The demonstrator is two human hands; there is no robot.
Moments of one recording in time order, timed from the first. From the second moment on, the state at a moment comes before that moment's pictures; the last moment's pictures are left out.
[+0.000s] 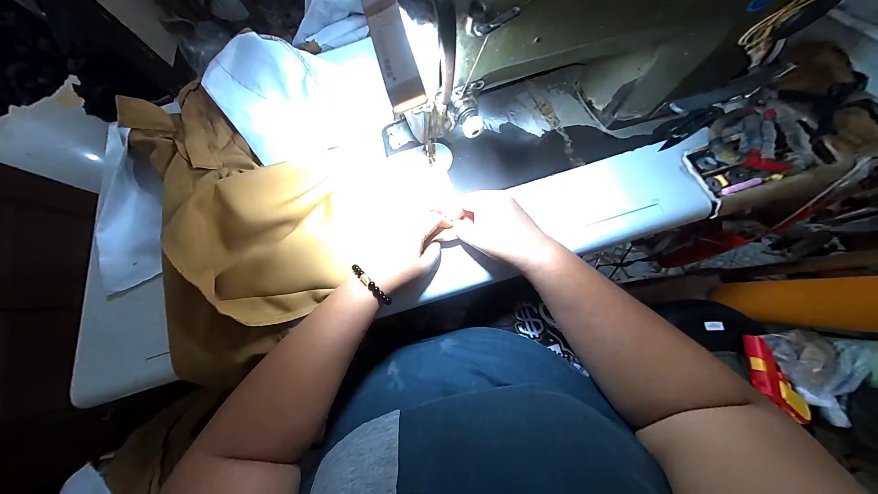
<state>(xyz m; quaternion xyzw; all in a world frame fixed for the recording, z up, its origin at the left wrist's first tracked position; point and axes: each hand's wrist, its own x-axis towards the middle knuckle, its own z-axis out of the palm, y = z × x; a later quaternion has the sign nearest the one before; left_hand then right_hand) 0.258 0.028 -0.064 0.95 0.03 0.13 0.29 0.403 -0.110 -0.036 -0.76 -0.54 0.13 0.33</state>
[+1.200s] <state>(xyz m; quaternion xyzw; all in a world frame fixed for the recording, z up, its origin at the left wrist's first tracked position) 0.022 0.124 0.034 0.94 0.31 0.17 0.01 0.439 -0.067 -0.033 -0.67 -0.46 0.28 0.52</state>
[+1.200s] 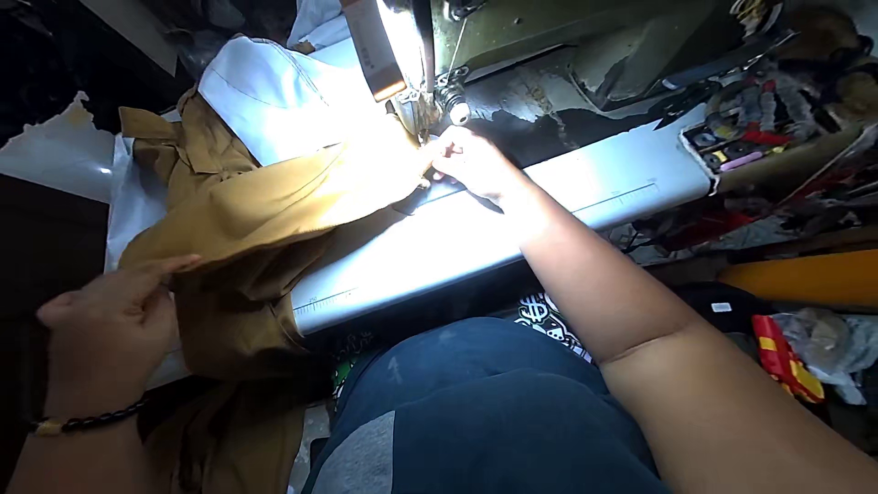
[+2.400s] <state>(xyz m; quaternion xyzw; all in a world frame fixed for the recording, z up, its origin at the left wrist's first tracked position) 0.294 0.042 -0.021 0.93 0.18 -0.04 0.32 0.430 -0.106 -0.032 -0.80 -0.38 0.27 0.37</state>
